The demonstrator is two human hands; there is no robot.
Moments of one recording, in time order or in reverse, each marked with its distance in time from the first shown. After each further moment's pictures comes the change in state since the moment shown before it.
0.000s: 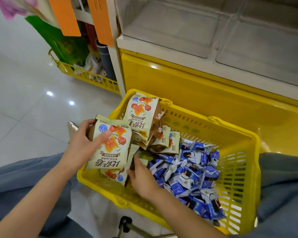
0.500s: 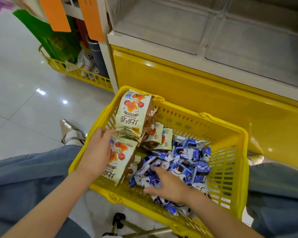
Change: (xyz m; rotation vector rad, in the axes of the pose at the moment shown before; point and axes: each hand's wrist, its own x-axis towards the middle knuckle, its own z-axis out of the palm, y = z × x) left_hand -0.012 -0.030 0.046 0.666 -0.139 0.284; right_hand -0.052 0.059 -0.077 -0.317 -0.319 0.080
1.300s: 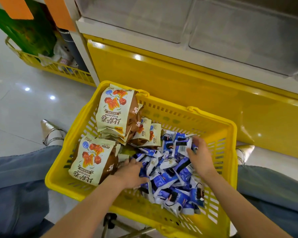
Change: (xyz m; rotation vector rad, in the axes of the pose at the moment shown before) left_hand 0.002 0.058 0.113 0.256 -0.894 -0.008; right_hand -0.021 0.060 -0.073 0.355 0.814 0.348
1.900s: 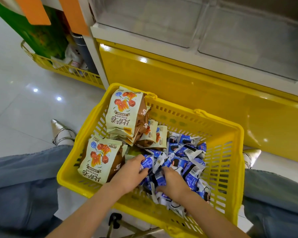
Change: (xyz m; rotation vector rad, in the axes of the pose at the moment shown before) left_hand -0.028 -0.010 -0.004 -0.363 0.441 0.165; right_hand -0.044 0.006 0.081 -0.434 -0.590 -0.158
